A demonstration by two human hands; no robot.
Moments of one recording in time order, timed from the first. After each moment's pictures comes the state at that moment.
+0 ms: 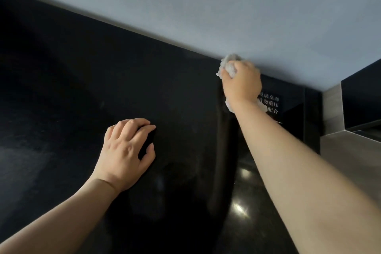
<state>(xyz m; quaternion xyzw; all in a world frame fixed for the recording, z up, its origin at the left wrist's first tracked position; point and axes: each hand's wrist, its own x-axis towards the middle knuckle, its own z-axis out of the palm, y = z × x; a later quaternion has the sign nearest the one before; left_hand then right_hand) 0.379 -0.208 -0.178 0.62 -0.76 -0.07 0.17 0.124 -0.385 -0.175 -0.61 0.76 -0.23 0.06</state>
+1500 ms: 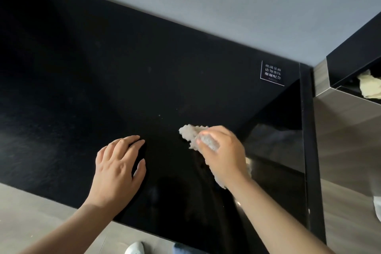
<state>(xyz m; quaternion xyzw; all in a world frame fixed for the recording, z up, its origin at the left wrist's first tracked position) 0.470 -0.019 -0.165 0.67 -0.72 -0.11 0.14 0.227 -0.071 -0.154 -0.68 0.65 -0.27 0.23</state>
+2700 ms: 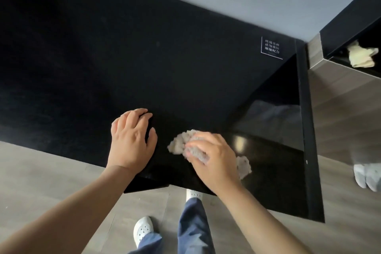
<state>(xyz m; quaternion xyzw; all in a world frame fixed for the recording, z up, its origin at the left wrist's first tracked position) 0.489 -0.007 -0.180 0.67 -0.72 -0.09 0.18 0.280 0.030 -0.159 -0.73 0.61 -0.25 0.20</state>
